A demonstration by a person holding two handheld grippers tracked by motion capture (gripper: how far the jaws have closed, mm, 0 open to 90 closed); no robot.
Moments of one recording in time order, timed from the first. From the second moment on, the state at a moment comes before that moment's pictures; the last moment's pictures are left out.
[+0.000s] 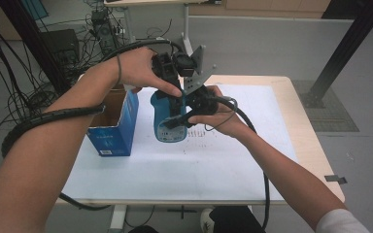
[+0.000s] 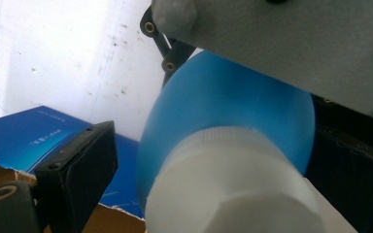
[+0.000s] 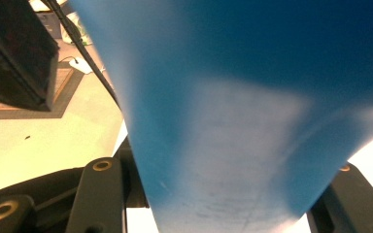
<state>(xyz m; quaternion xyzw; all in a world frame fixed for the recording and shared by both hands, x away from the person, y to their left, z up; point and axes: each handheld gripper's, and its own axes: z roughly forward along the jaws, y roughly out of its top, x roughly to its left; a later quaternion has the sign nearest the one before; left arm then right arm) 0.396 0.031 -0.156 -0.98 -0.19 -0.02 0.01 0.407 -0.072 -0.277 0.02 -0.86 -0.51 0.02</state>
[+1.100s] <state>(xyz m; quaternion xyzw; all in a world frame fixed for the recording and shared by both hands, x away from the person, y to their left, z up) 0.397 0.031 -0.157 -0.98 -0.19 -0.02 0.01 0.405 -0.071 -0.275 0.01 -0.86 -0.51 0.02</state>
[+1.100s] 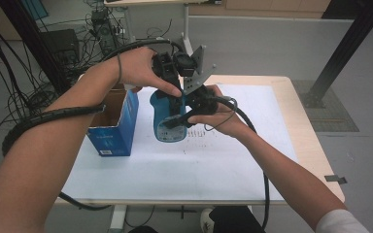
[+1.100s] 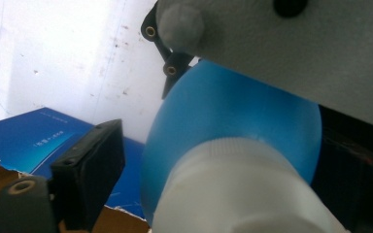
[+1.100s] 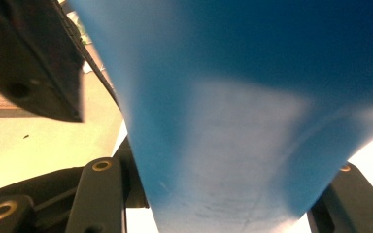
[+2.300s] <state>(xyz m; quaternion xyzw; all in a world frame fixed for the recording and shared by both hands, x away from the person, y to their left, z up) 0.396 0.031 -0.159 -0.98 -0.17 -0.02 0.02 0.405 -0.070 -0.276 0.02 -0.86 -0.50 0.01</state>
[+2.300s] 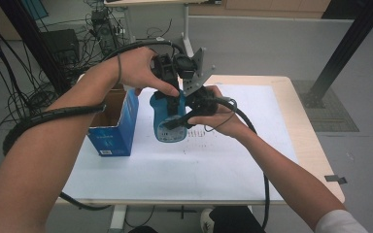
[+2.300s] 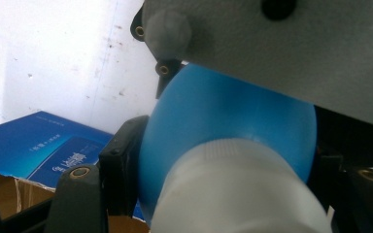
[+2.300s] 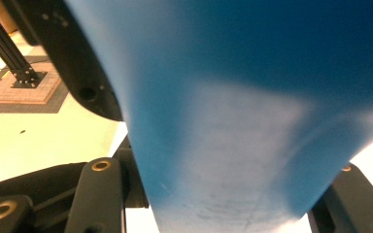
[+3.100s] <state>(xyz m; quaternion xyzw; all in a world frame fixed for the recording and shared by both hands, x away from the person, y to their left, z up) 0.394 0.032 -0.161 -0.99 -0.17 -0.01 0.03 0.403 -0.068 -0.278 0.02 -0.87 -0.50 0.02</state>
